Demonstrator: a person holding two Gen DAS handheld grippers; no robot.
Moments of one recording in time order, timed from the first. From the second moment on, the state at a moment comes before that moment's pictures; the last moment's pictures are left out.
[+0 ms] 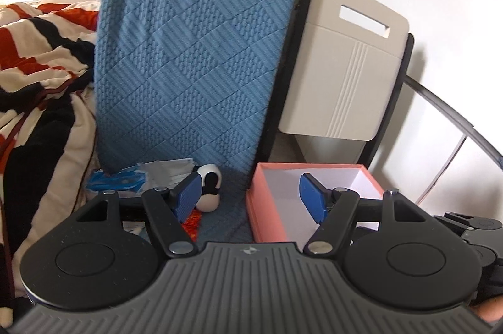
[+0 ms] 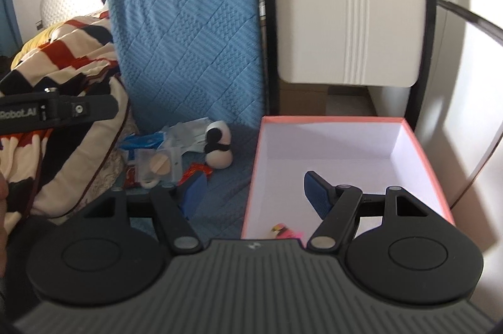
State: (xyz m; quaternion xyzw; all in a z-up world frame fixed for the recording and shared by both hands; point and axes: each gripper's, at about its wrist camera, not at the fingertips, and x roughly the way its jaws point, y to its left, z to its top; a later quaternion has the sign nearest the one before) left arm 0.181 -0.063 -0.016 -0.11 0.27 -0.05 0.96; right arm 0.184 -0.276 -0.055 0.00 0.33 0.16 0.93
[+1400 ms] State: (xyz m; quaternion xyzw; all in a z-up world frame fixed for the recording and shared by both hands) left arm 0.145 0.022 -0.121 -0.13 0.29 -0.01 0.95; right arm 0.153 -0.177 -0.156 -0.02 0.37 0.18 0.91
